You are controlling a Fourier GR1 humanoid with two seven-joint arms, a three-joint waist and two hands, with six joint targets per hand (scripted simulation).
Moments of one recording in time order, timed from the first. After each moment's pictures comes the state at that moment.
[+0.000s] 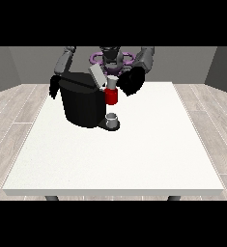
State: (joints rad) left arm -1.13 0.36 0.24 -0.74 -0.49 -0.23 0.03; right arm -0.35 -0.16 -0.11 -1.06 -0.10 0.15 -0.39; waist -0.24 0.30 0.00
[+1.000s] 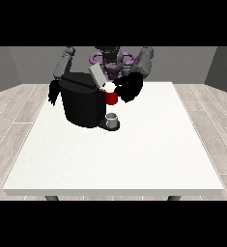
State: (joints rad) left arm -1.22 0.43 0.23 -0.69 -0.52 -0.21 0.02; right arm -0.47 -0.15 -0.12 -1.00 -0.09 0.12 -0.37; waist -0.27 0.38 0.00
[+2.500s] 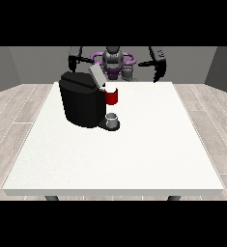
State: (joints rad) left arm -0.30 0.11 0.30 -0.73 -0.22 -0.38 -0.40; right arm -0.01 -0.04 0.04 -1.14 -0.01 0.11 -0.36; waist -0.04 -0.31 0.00
